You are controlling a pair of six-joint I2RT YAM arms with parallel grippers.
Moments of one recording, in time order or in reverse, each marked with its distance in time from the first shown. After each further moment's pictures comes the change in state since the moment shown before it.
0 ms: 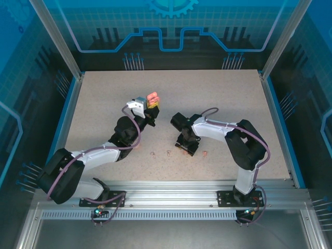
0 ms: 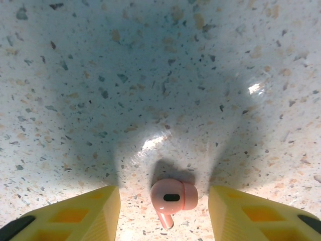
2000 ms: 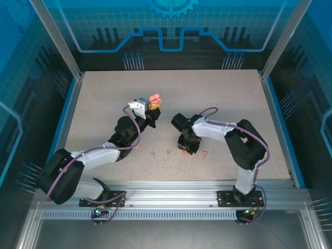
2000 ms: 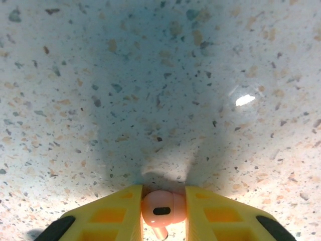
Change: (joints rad) left arm 0.000 -0.005 0.000 -0.031 0.051 -0.003; right arm -0.006 -0.001 -0.019 0.013 0.017 -0.096
